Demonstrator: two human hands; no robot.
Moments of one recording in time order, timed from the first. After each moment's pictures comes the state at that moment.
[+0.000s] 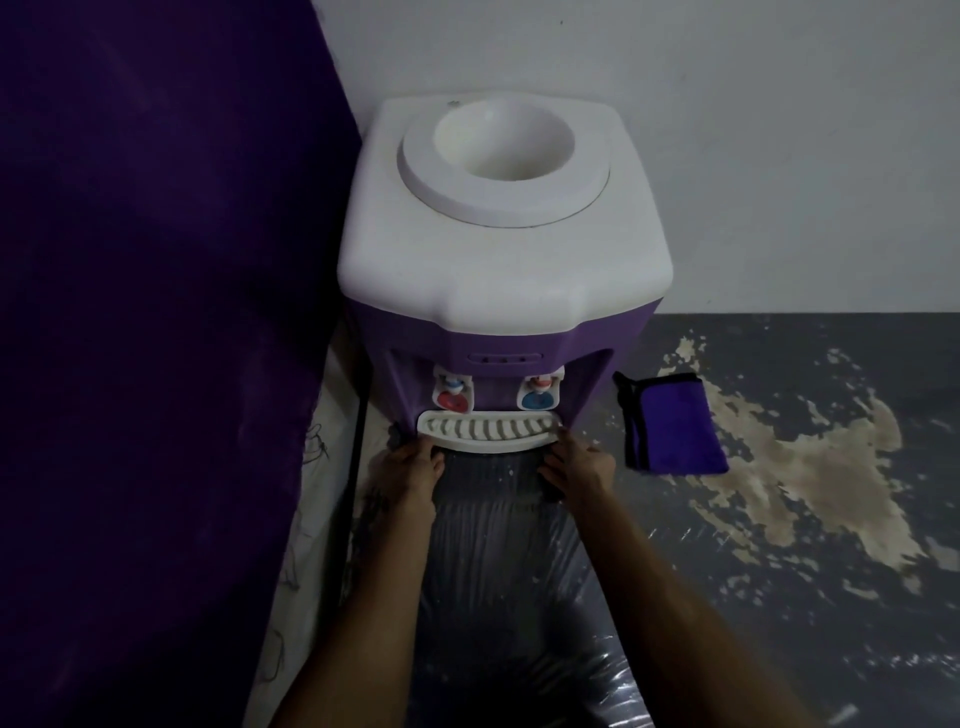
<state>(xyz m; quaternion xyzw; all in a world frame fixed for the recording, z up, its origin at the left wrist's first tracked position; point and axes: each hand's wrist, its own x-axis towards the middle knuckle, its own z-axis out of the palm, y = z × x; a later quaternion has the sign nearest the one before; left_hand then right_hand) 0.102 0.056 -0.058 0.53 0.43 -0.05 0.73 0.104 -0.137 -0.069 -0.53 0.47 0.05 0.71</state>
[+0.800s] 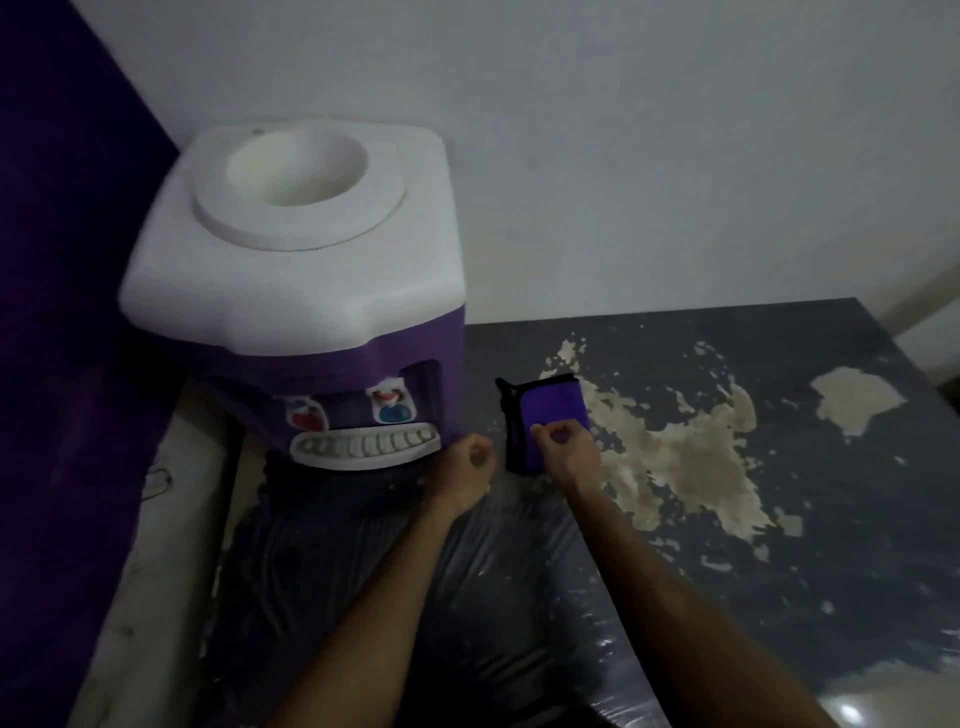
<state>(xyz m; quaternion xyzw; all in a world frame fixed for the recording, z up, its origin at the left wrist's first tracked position) 0.090 -0.134 -0.026 0.86 0.04 -0.21 0.47 0.091 -0.296 -0.048 -0.83 0.33 0.03 0.45</state>
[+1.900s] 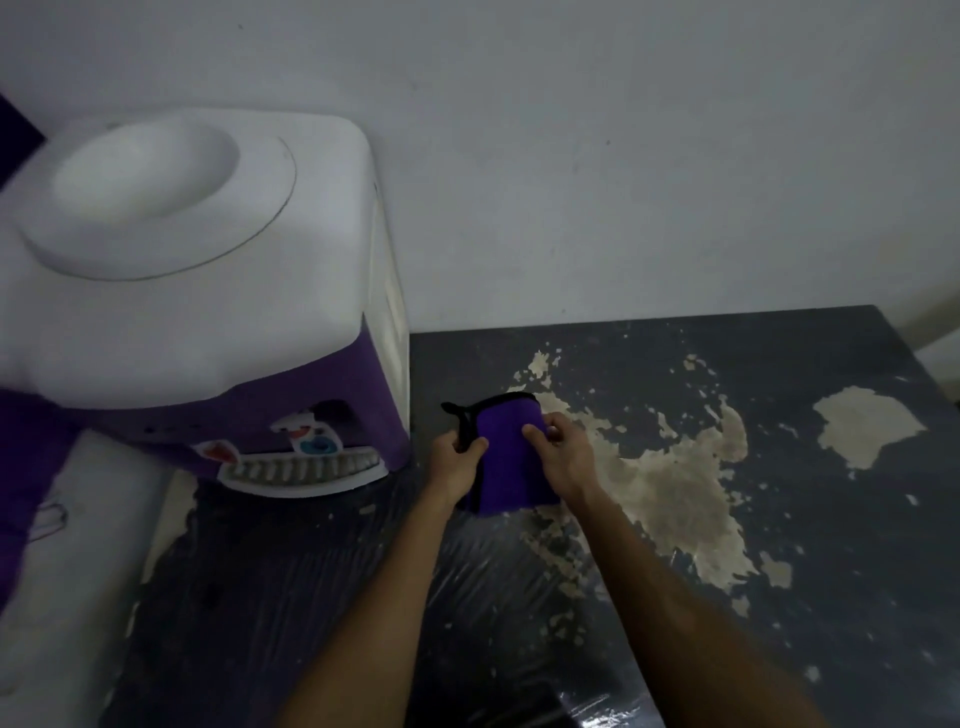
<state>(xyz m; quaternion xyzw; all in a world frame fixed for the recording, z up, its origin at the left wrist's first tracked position) 0.143 -0.217 -0.051 0.77 0.18 -0.21 0.58 0.131 -0.376 -0.059 -0.81 0.20 0.07 0.54</state>
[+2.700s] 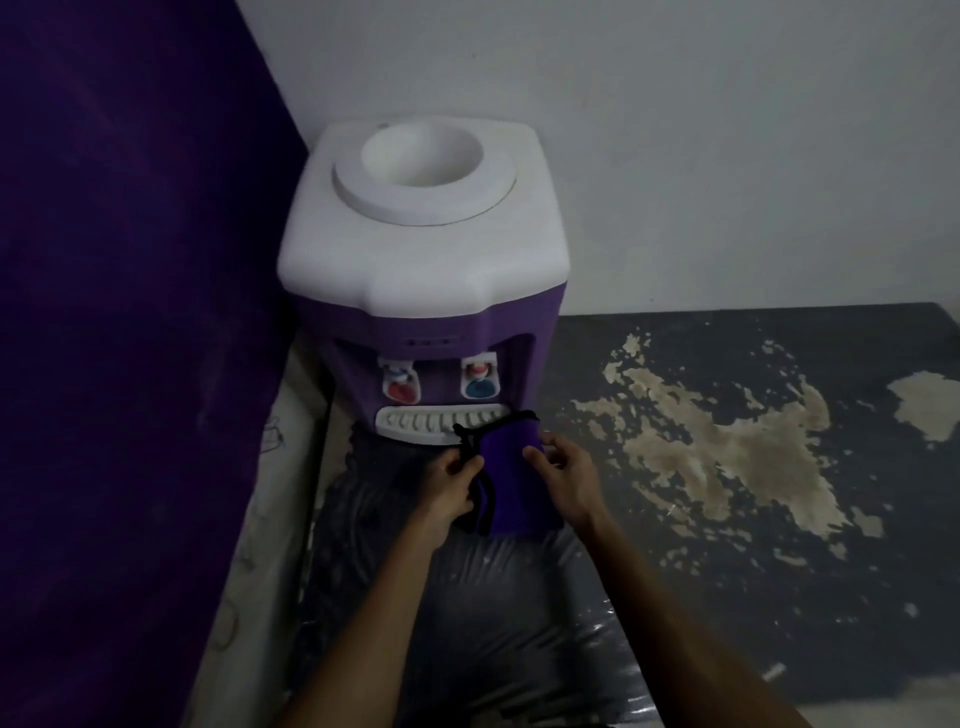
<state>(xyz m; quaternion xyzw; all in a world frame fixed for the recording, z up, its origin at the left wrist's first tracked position) 0.046 -0.026 -0.032 0.66 0.24 -0.24 0.67 0.040 -0.201 -0.045 -0.80 0.14 0.05 0.59</state>
